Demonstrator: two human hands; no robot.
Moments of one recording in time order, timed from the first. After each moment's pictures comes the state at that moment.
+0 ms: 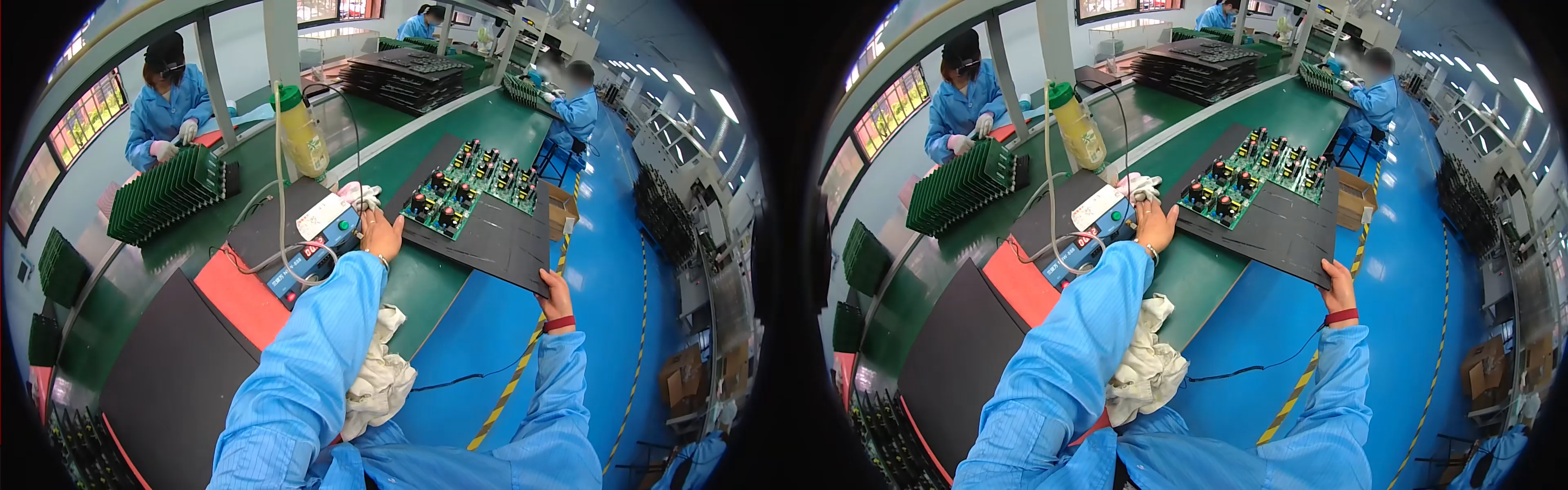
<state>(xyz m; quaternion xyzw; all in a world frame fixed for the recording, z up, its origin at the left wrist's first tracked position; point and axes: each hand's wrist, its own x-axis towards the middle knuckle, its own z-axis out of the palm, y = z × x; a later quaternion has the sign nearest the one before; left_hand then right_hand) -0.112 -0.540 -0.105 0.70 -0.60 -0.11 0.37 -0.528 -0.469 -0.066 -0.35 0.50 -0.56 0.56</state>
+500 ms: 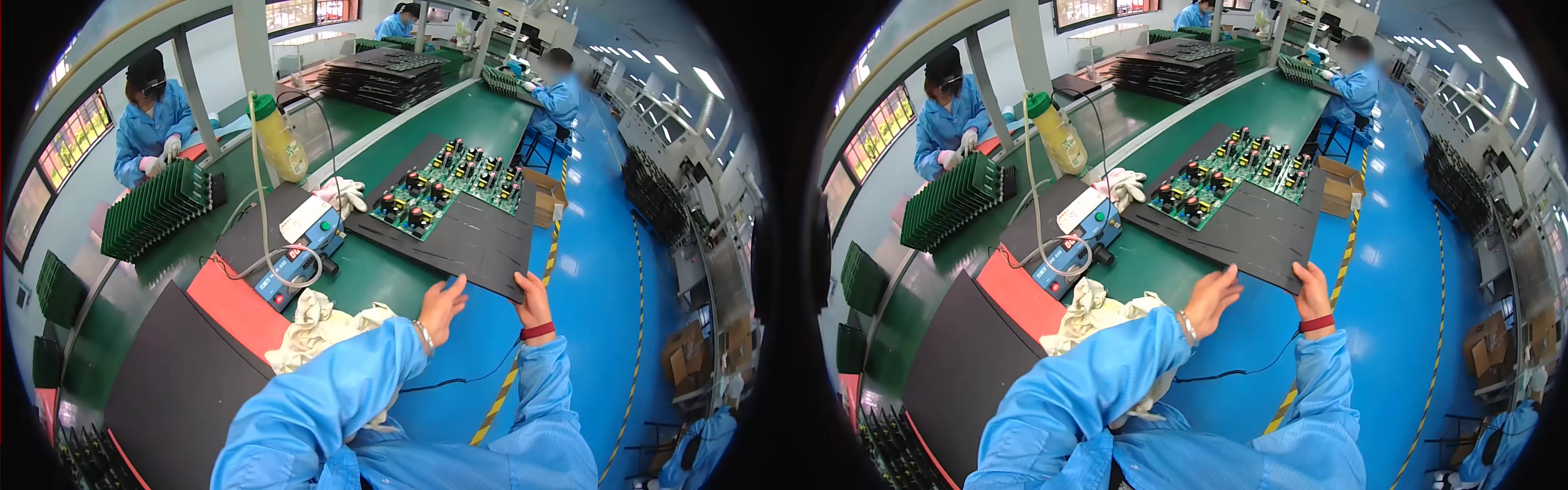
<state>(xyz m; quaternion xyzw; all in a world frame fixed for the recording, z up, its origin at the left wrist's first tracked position) -0.265 -0.390 -0.074 0.40 -0.17 -0.74 0.51 -0.488 -0.417 -0.064 -0.35 0.46 -0.57 0.58</state>
